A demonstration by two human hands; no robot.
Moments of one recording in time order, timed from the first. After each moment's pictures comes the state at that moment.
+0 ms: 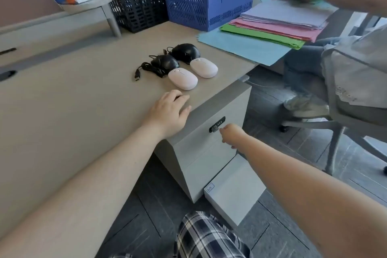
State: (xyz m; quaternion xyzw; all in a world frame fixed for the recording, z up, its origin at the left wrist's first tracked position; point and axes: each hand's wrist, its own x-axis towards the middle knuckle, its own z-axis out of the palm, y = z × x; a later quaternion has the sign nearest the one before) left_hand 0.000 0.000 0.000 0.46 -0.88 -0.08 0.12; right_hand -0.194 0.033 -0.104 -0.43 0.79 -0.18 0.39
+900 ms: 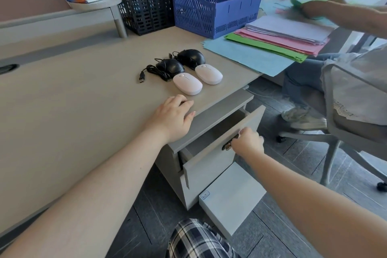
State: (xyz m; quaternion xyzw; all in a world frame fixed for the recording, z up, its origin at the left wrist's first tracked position) left_hand 0.003 0.001 0.001 0.46 -0.88 -0.06 0.10; right_hand -0.201 0.059 -0.089 -0.37 0.87 -0.18 0.28
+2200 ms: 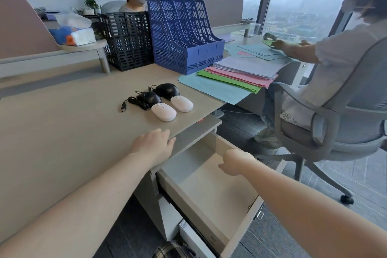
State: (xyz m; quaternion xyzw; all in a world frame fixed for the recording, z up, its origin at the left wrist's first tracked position) left_hand -0.014 0.047 0.037 0.53 -0.85 -0.04 0.01; right_hand -0.243 0.109 -0.035 -0.59 0.79 0.13 0.14
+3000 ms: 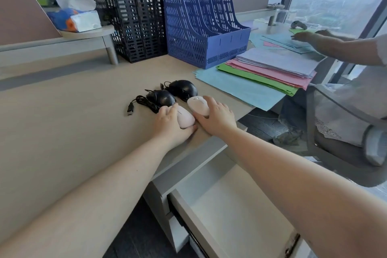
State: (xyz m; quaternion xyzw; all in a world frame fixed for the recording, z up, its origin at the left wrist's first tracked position) left_hand -0.049 -0.073 0.006 0.58 -0.75 -0.22 0.23; right_hand -0.198 -0.057 0.006 -0.61 0.75 -0.25 0.06
